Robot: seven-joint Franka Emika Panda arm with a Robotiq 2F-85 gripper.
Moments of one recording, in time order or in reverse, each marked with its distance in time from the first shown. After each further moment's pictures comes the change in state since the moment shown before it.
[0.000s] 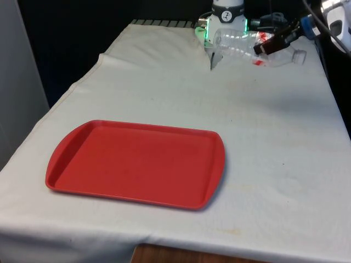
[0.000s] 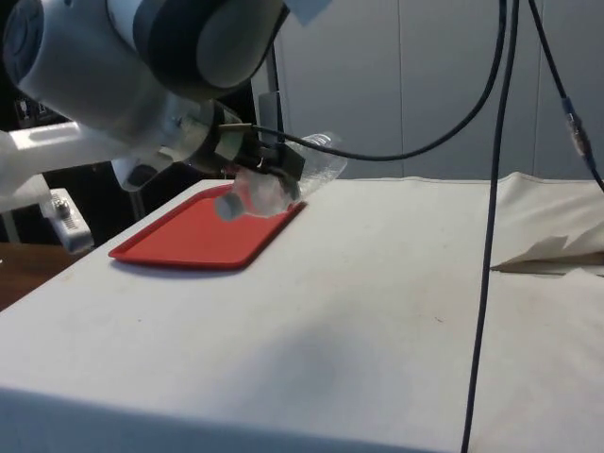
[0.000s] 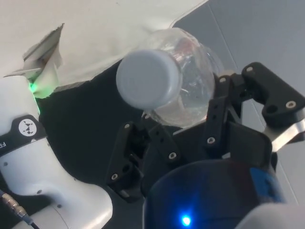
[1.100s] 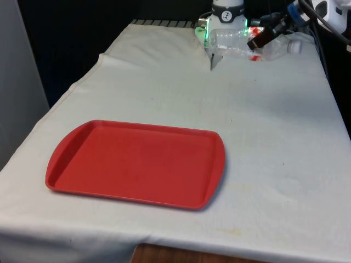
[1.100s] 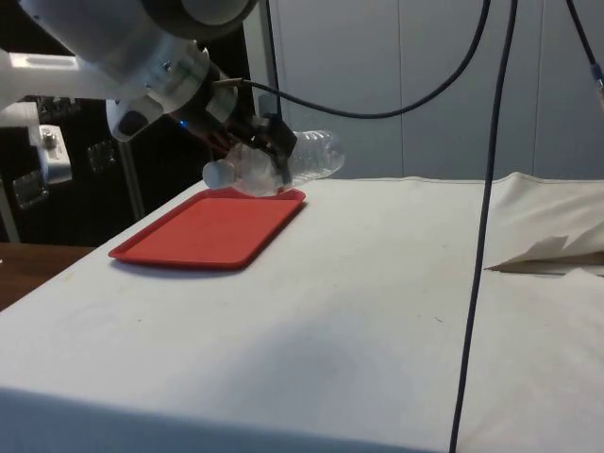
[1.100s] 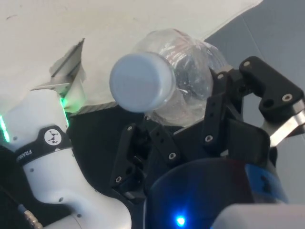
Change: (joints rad) arm -0.066 -0.100 -0.032 -0.038 0.107 0.112 -0.081
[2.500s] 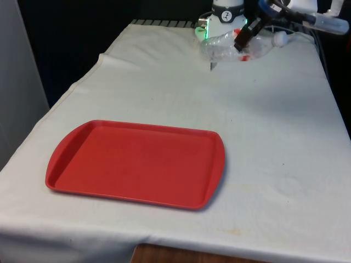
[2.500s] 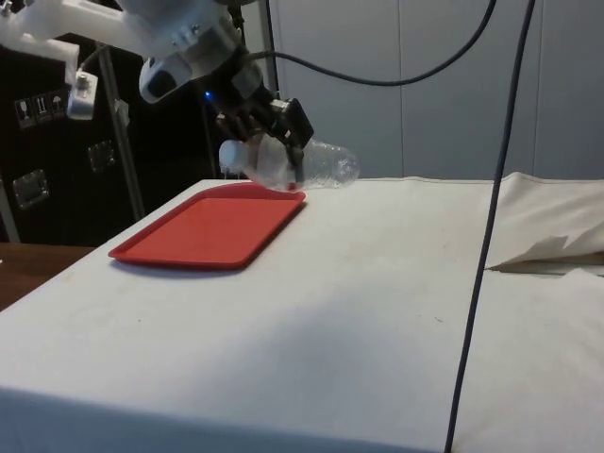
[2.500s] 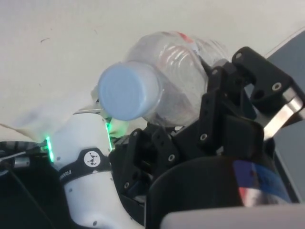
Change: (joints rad) arm -0.024 -0.170 -0.140 -0.194 0.191 0.245 -0.159
